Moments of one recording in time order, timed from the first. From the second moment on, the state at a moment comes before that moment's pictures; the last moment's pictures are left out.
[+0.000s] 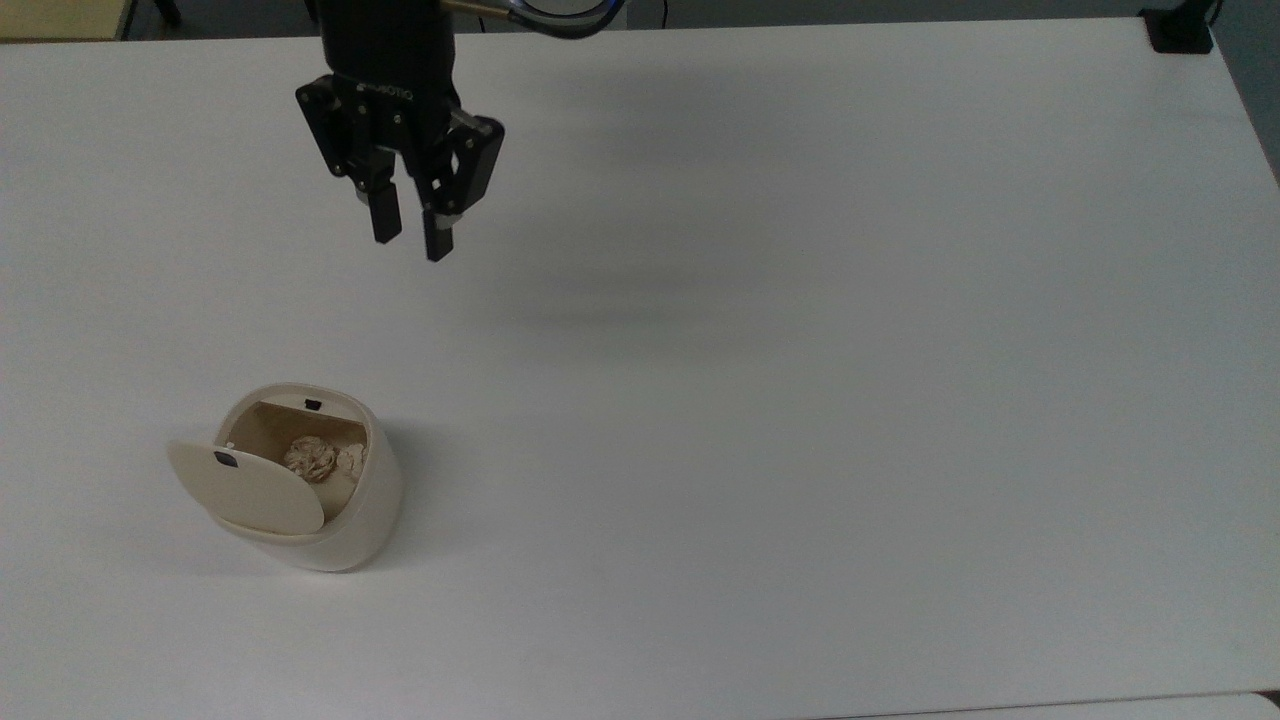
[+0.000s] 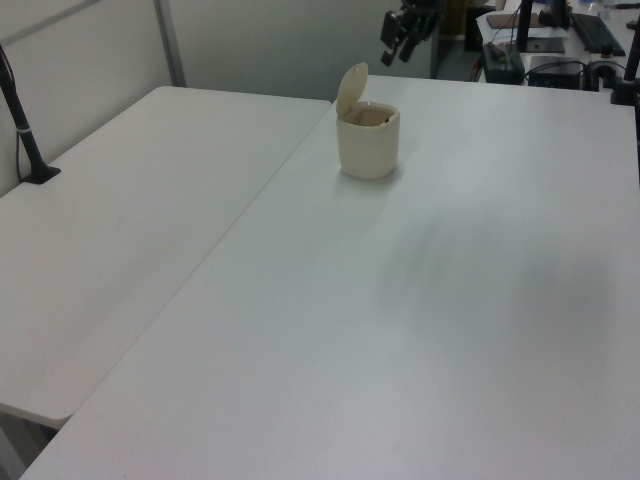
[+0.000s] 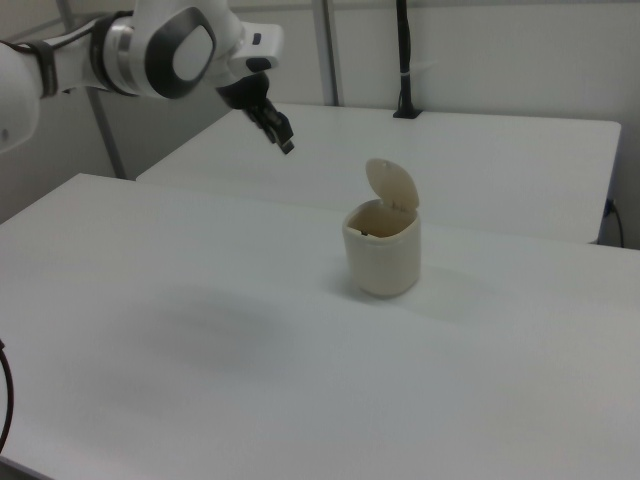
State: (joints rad) arm -0.05 0.19 0.01 -1.53 -0.02 2.20 0.42
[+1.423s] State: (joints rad) arm -0.08 0.50 -0.13 -1.39 -0.02 2.77 1.08
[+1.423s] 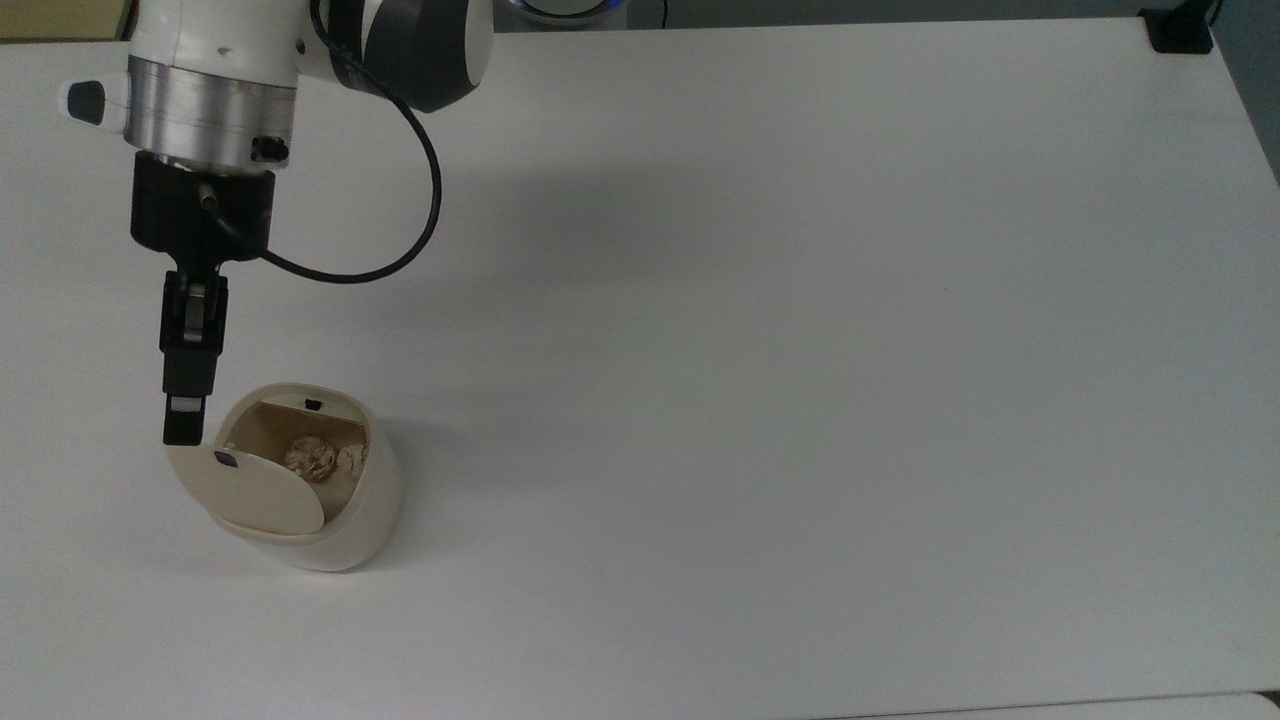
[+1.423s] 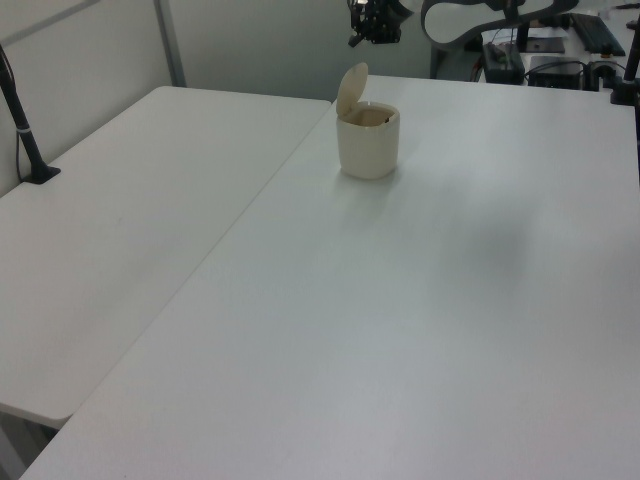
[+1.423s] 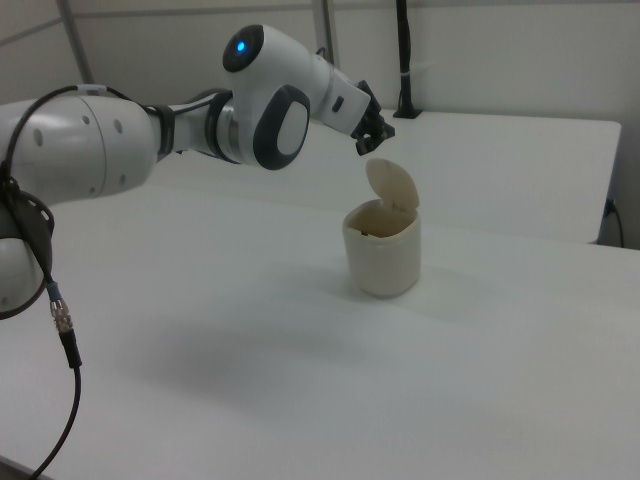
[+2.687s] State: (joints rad) arm -0.08 0.55 -0.13 -1.38 -0.06 2.78 1.08
